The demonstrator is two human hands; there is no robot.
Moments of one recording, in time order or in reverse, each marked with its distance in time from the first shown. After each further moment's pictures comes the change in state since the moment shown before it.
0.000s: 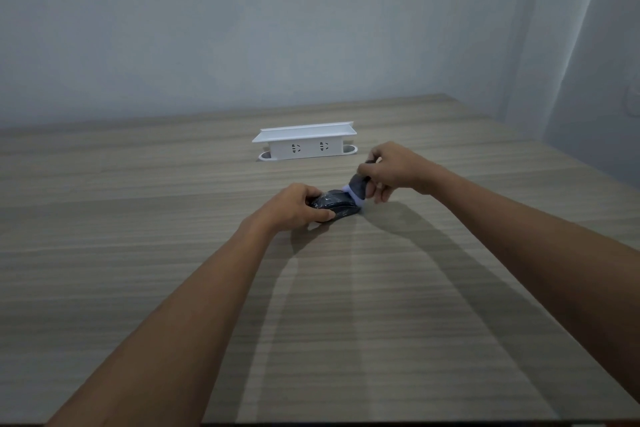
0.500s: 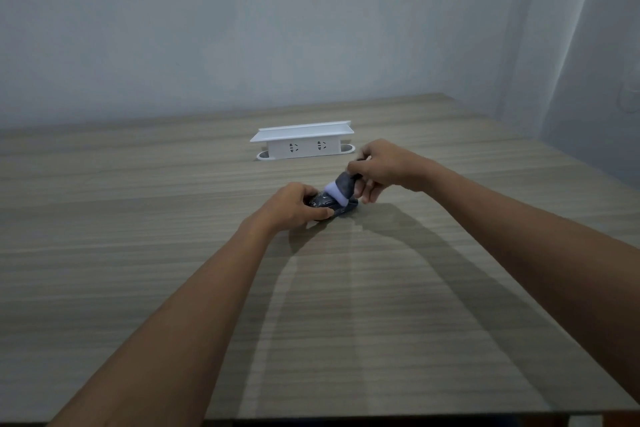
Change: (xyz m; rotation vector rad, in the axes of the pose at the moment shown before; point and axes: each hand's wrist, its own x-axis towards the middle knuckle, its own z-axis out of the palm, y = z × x) left_hand -0.005 0.004 0.002 0.022 0.035 -0.011; right_hand -0.002 -0.010 0.006 0.063 -0.064 -0.014
